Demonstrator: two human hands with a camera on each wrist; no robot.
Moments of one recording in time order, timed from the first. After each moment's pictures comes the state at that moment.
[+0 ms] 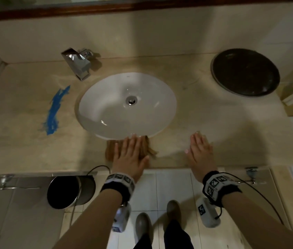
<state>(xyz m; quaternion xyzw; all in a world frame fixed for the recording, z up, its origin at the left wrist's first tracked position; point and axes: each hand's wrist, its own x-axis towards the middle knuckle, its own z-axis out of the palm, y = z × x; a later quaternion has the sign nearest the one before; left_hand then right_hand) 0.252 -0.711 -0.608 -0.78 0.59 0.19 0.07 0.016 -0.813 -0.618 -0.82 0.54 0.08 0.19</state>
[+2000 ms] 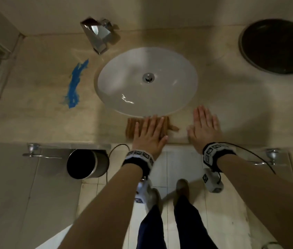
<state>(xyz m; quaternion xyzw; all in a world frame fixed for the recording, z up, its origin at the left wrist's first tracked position) 0.257 -0.692 -0.613 -0.76 0.61 0.20 0.05 0.068 -0.805 -0.633 -0.85 0.51 0.11 0.11</state>
